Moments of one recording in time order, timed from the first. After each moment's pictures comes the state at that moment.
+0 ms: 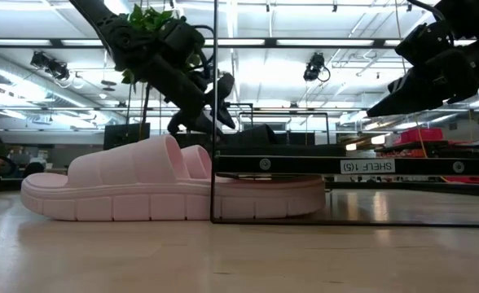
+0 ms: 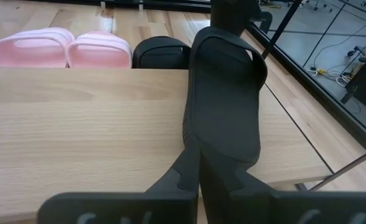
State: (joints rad) left arm 0.36 1.62 0.85 0.28 -0.28 -0.54; right arm 0.02 0.60 0.21 -0.01 0.25 0.00
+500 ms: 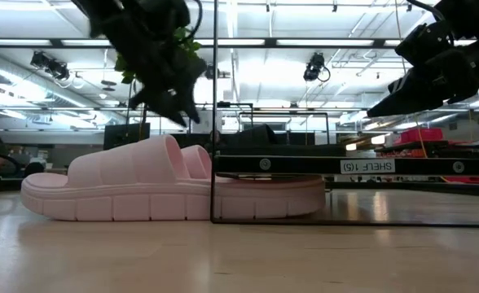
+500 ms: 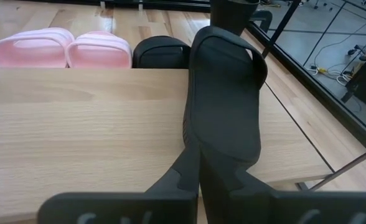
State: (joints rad) left arm 0.13 1.40 0.85 -0.26 -0.48 -0.63; right arm 0.02 0.60 0.21 -0.02 0.25 0.01
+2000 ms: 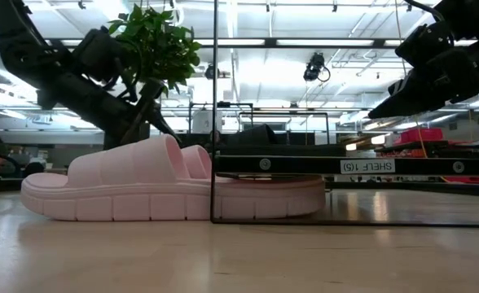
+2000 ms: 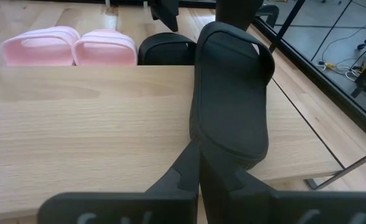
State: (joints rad) left arm 0.27 1.32 0.26 0.57 -0.01 -1.27; right arm 0.02 0.60 0.21 -0.03 0.23 0.02
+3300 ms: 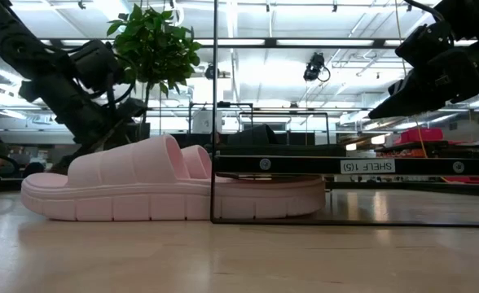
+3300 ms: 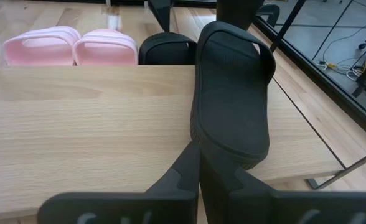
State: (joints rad) left arm 0.38 1.14 0.26 0.09 0.09 -1.14; right arm 0.02 0.60 0.21 -0.03 0.23 0.03
